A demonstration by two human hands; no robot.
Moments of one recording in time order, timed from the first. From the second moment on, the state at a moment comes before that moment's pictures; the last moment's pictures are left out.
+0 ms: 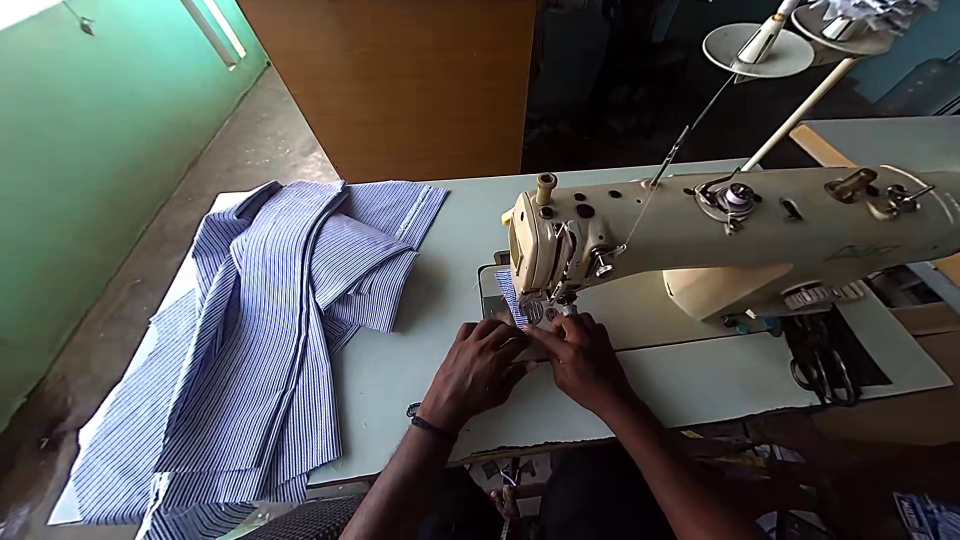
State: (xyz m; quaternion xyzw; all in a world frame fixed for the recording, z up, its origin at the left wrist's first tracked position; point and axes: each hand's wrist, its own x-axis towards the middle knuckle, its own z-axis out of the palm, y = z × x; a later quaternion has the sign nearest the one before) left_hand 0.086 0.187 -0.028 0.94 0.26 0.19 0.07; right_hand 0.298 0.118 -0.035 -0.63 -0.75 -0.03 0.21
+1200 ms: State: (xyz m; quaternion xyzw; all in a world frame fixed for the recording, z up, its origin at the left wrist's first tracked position) left_hand 0.029 0.110 -0.014 0.77 0.59 0.23 0.09; right_hand 0.322 0.120 -0.032 -0.62 -0.55 0.17 0.54
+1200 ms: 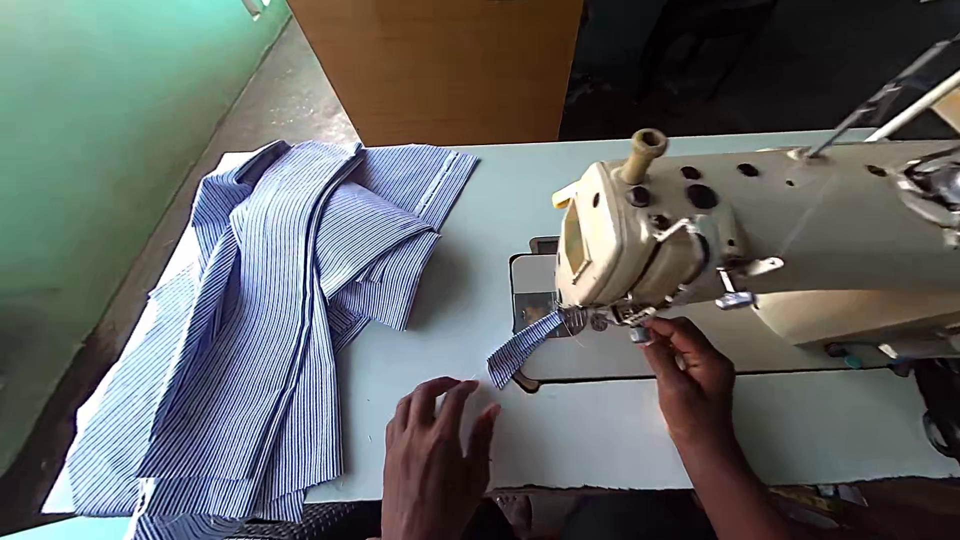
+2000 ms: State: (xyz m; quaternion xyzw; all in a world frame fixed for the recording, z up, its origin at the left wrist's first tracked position) left_hand 0.076 0.153 -0.022 0.74 0.58 0.32 0.13; right_hand 0.312 0.109 -0.033 -0.64 -0.49 0.17 0.57
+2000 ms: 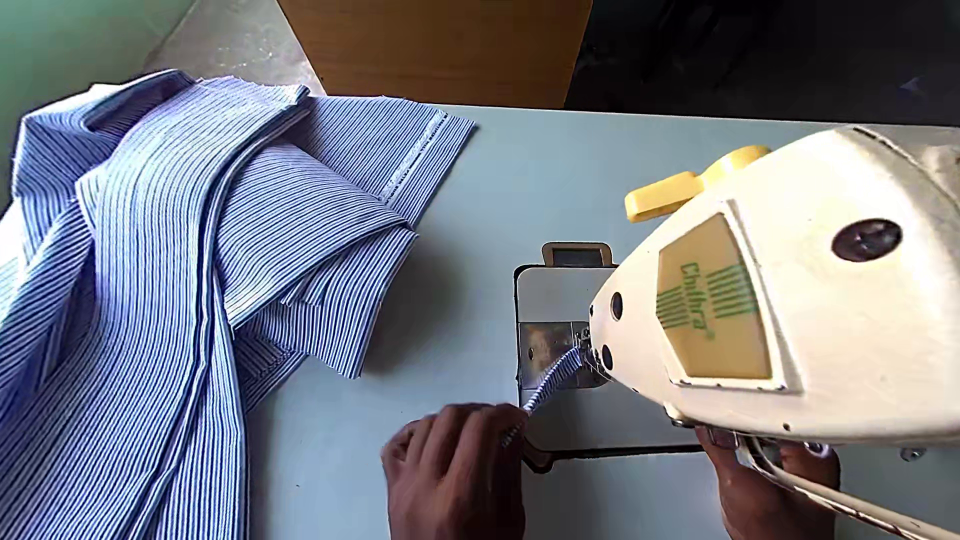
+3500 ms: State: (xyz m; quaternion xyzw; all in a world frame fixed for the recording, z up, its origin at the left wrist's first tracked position) left_hand 0.047 0.099 -0.045 0.77 0.47 0.42 0.07; right_hand 0.305 0.113 0.030 -0.21 -0.14 0.81 0.53
